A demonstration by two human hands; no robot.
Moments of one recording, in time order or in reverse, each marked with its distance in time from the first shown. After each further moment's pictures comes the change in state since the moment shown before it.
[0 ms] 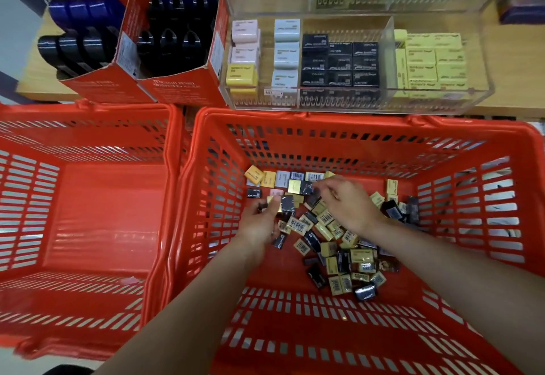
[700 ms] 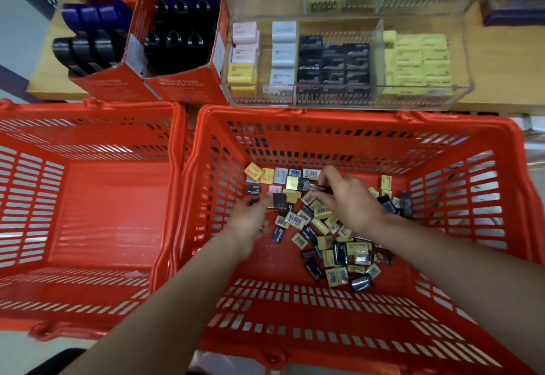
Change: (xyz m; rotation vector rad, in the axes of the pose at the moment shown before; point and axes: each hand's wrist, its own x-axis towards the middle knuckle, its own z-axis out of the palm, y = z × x) left_hand -0.015 0.012 -0.016 0.024 -0.058 -0.014; right_hand -0.017 -0.006 -0.010 -0.223 0.032 -0.127
